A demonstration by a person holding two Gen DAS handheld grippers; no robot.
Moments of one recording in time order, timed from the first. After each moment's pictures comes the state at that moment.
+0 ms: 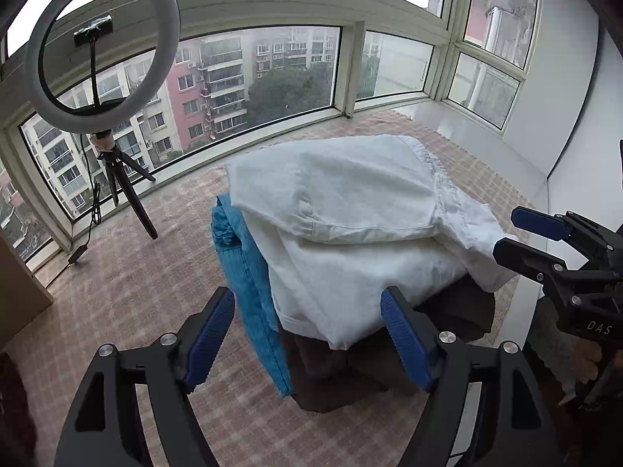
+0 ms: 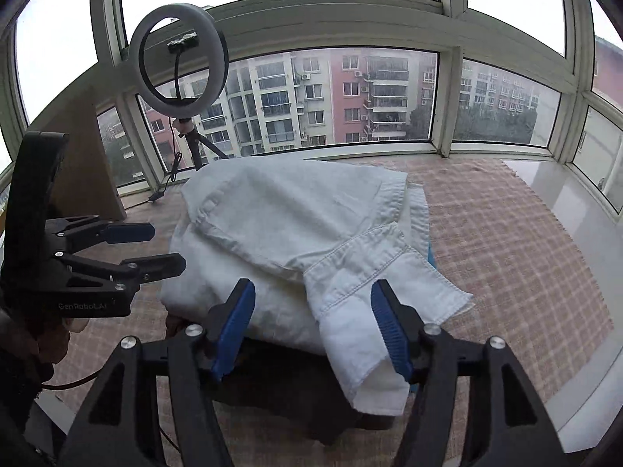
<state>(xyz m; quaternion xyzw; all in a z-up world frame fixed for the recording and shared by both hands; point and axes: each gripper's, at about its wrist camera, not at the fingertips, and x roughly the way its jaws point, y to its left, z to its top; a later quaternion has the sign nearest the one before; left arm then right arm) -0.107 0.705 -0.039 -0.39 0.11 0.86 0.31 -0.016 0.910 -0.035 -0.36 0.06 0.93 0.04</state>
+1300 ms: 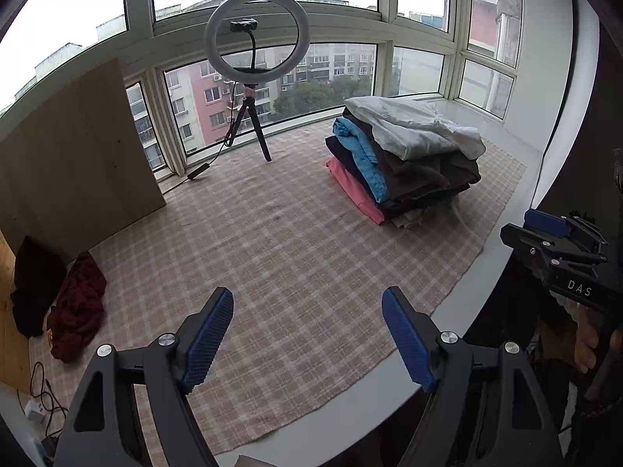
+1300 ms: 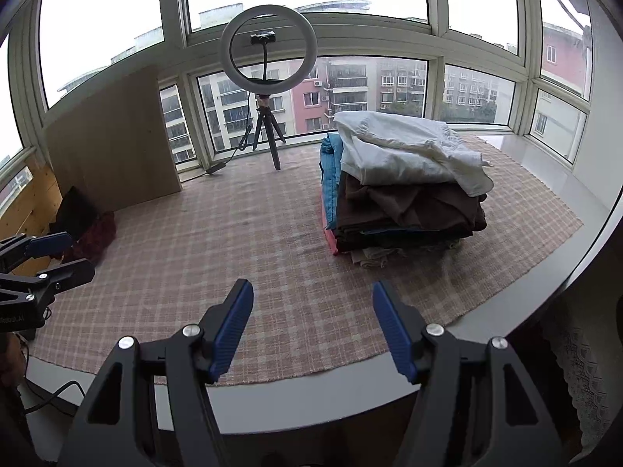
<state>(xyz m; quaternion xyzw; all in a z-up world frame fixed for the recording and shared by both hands) 0.069 0.418 -0.024 -0.37 0.13 0.88 0.28 0.156 0.639 -0.031 -0.35 0.08 0.93 0.12</state>
